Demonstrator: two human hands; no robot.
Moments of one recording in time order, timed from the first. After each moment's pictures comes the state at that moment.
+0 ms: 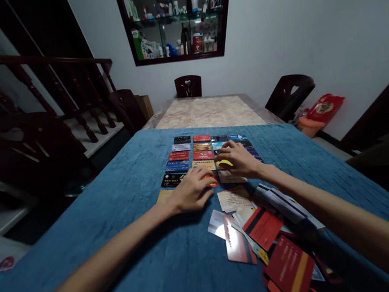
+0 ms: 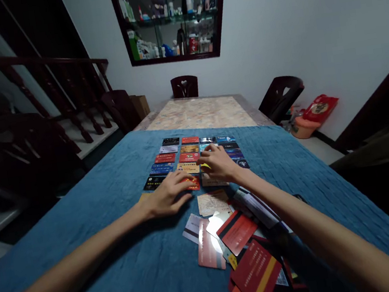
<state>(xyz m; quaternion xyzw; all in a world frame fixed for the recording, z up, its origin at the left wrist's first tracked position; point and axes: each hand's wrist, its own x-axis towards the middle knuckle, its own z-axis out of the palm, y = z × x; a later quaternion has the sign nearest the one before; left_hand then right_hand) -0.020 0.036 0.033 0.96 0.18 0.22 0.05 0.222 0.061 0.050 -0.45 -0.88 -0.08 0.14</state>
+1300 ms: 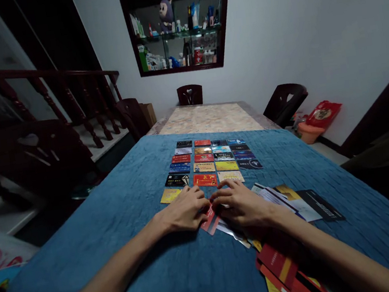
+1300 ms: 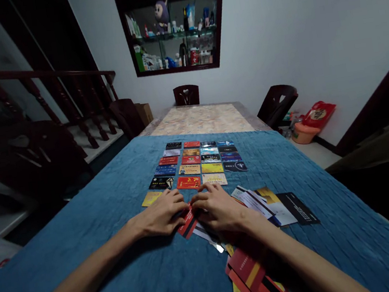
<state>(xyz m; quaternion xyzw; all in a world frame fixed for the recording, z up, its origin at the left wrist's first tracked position) -0.045 -0.017 0.043 0.97 0.23 0.06 0.04 0.185 -0.051 0.033 -0.36 -0.92 0.07 0.13</state>
